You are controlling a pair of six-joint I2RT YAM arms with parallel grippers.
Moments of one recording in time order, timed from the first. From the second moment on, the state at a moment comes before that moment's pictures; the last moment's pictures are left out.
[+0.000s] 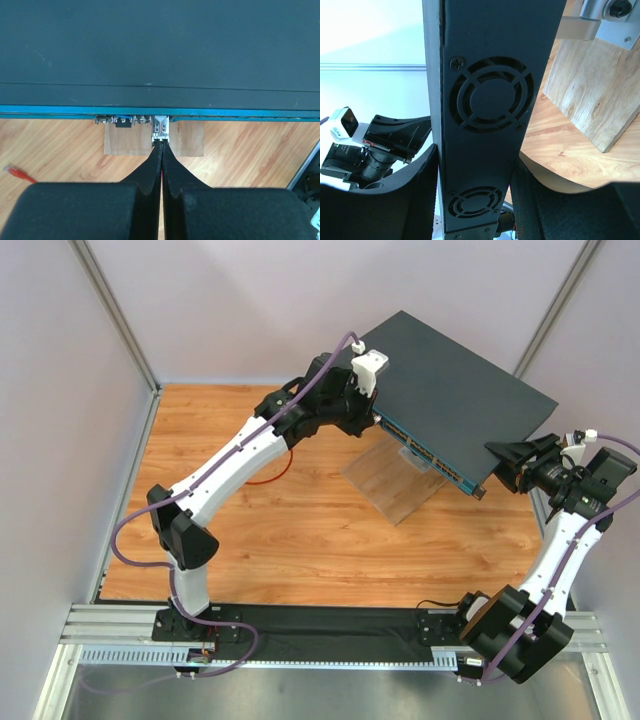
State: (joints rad) left arm -0.80 1.87 2.08 -0.70 0.11 -0.10; right arm -0.69 1.08 0.99 -0.48 -1.14 0.84
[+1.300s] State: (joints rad) left arm -0.84 1.92 2.08 -0.62 -0.06 -0.25; right arm -0.69 1.09 0.99 -0.48 -1.16 0.84
